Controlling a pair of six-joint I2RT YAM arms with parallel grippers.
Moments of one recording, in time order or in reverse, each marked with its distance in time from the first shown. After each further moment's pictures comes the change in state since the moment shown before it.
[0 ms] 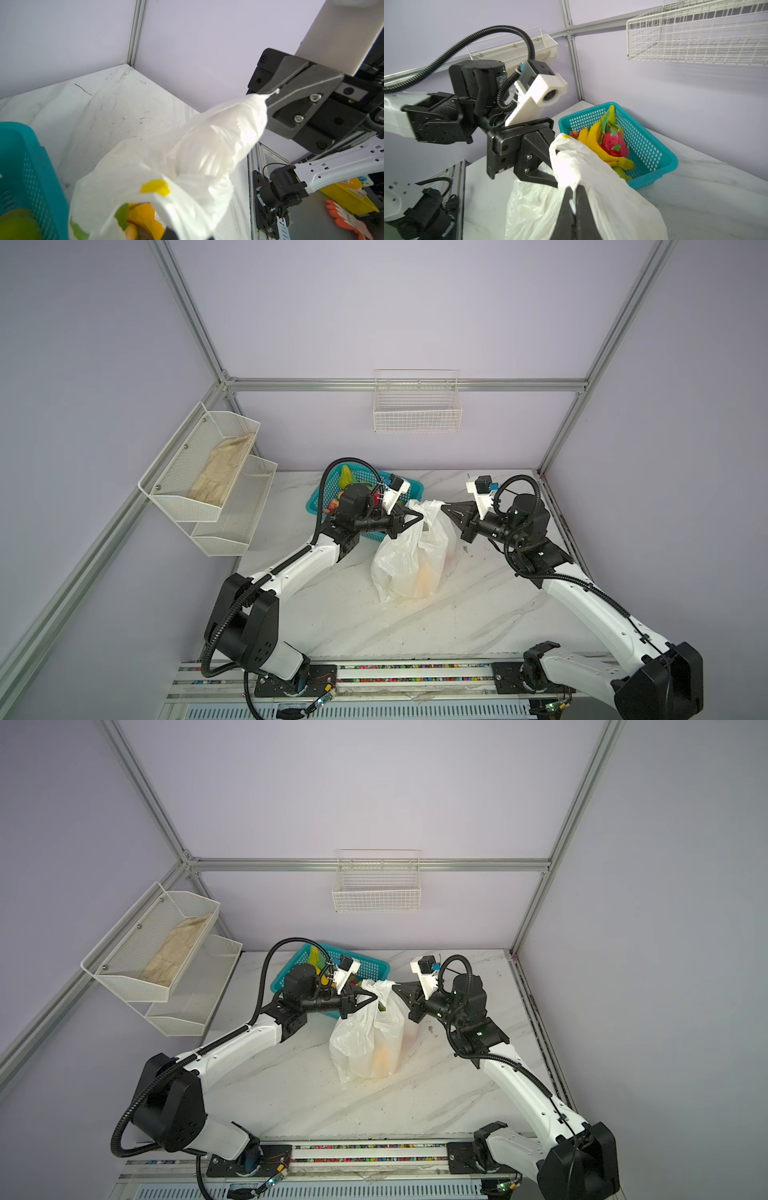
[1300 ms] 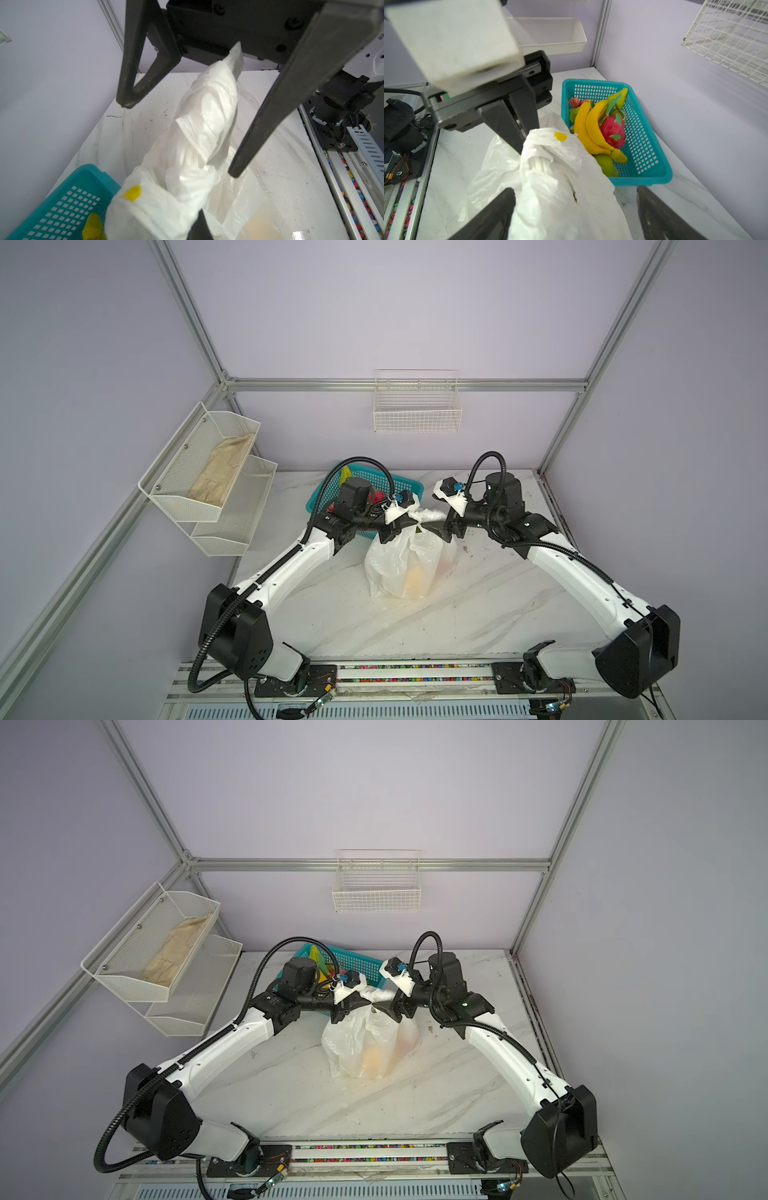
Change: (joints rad) left arm -0.003 -0.043 0.143 -0.430 -0.057 0.740; right arm 0.061 0.218 0.297 -0.406 -0.058 -0.511
